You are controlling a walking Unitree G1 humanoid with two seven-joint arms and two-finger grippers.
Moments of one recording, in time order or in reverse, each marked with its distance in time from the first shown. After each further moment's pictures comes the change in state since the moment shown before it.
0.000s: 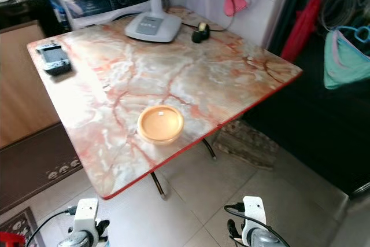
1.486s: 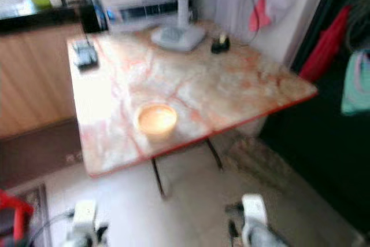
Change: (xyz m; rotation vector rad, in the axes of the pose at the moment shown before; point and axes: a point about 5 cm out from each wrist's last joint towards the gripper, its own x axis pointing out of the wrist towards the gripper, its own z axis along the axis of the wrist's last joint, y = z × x) left arm -0.001 0.003 -0.009 -0.044 0.050 0.021; right arm 0.000 -0.001 -0.003 -0.014 0.010 -0.001
